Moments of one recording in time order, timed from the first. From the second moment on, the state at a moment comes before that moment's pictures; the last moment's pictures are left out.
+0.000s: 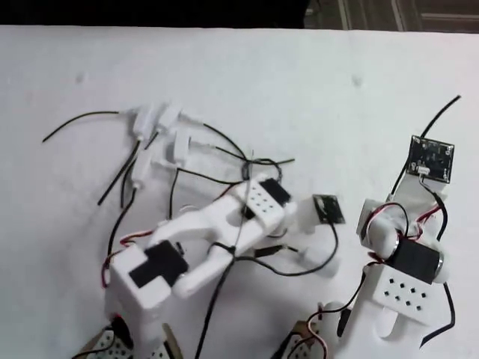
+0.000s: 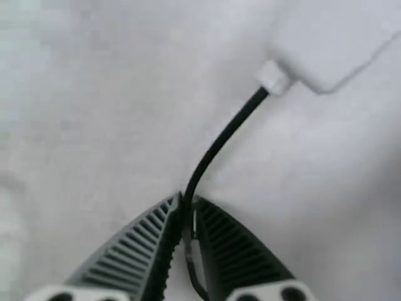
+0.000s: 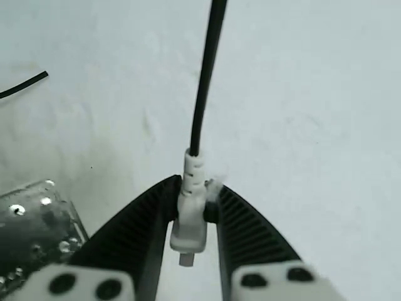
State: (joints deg) left arm 41.8 19.6 13.9 71.2 -27.6; right arm 21.0 -59.2 51.2 70.4 9.7
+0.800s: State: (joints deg) left arm 5.5 -20.7 45.8 83.9 -31.9; right arm 18.9 -59.2 53.1 70.4 10.2
